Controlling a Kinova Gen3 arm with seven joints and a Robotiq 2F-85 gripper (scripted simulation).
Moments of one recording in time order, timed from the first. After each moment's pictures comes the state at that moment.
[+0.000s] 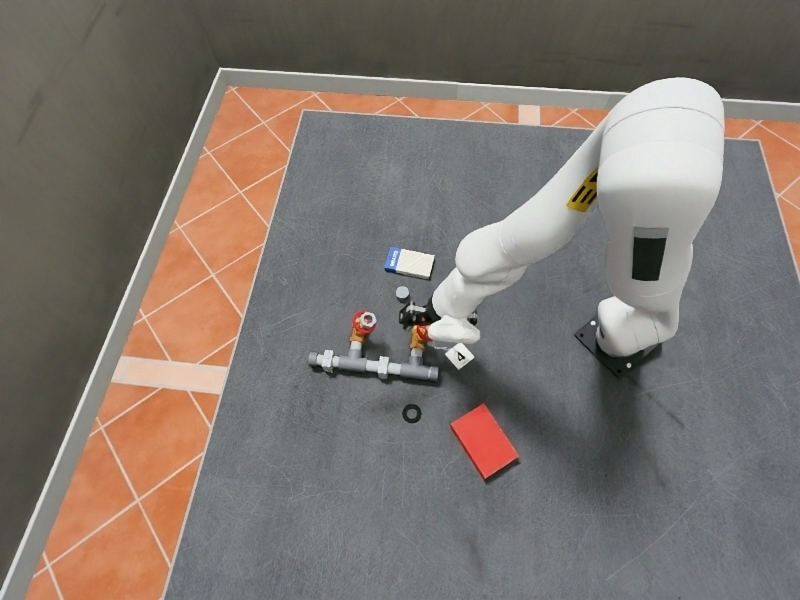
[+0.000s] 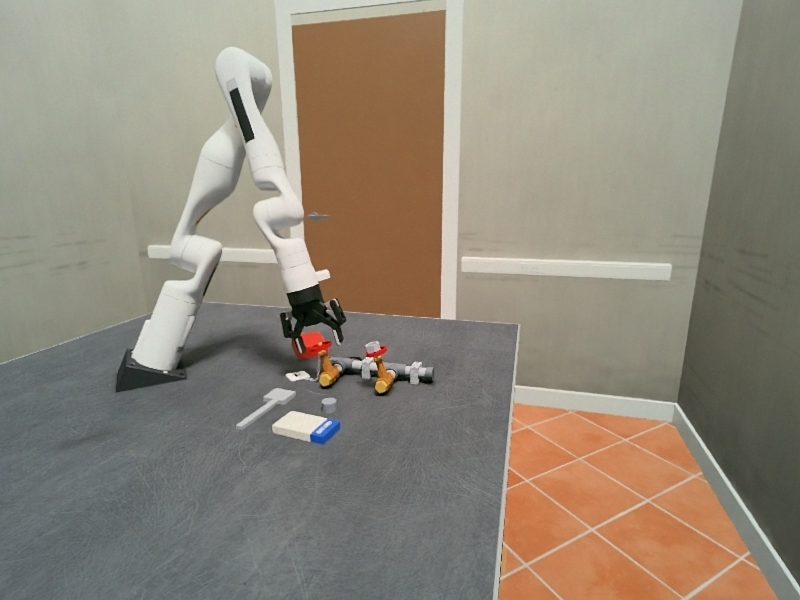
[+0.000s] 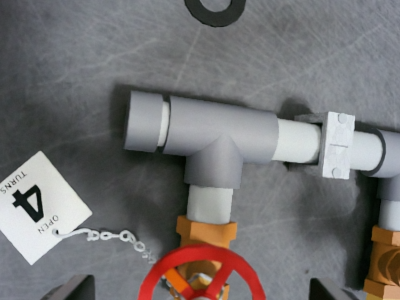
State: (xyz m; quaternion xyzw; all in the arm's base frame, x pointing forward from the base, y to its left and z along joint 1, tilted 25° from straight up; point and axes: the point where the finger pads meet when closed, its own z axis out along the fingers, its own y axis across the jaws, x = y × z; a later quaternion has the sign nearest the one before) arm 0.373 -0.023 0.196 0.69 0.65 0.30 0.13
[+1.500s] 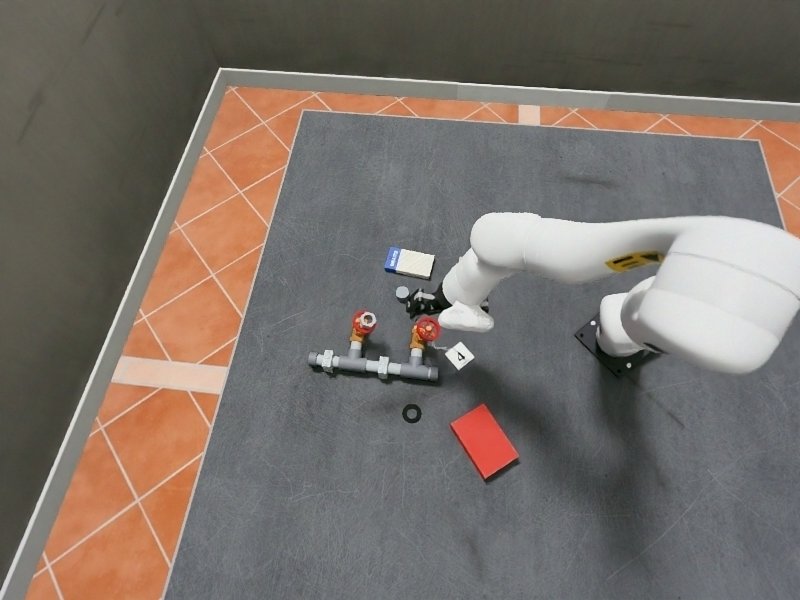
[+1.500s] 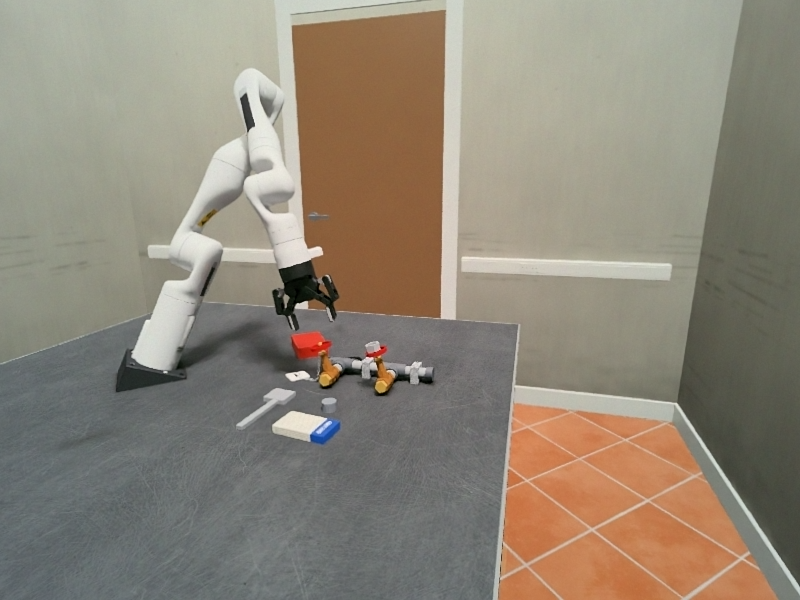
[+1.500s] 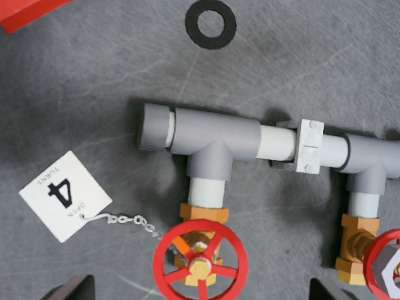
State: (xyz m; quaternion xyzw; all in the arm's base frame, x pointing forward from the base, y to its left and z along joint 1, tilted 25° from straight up) arm 0.341 -0.036 0.241 0.69 0.65 0.30 0.13
